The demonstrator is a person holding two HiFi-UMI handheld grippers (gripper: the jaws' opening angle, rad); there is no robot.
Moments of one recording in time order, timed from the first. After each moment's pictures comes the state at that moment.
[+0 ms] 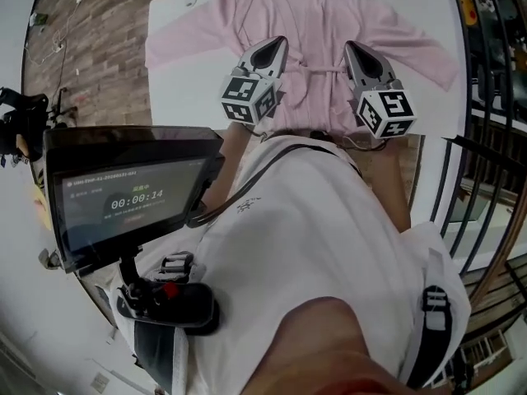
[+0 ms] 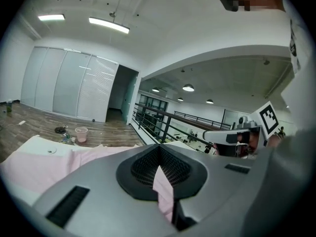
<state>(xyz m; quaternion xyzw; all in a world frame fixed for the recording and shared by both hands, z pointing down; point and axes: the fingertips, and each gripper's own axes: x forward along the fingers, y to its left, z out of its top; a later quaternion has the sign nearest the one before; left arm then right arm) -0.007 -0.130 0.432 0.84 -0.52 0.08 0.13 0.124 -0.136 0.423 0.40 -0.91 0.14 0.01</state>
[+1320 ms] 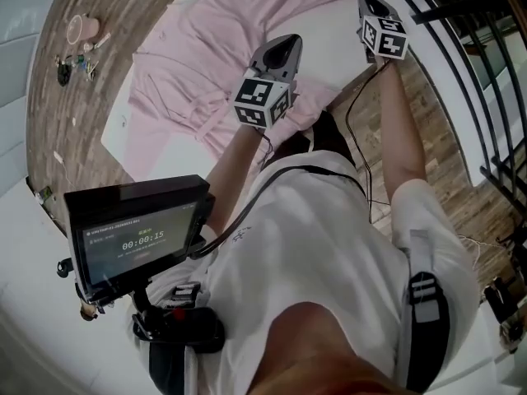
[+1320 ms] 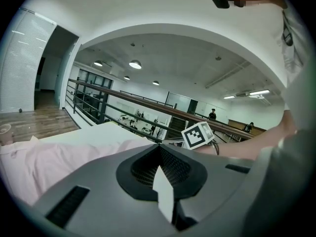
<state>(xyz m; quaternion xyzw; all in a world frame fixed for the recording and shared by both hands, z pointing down) 0.079 -0.180 0.389 0.89 -0.44 0.07 0.07 0.239 -0.344 0.463 0.57 -0.81 0.10 0.06</state>
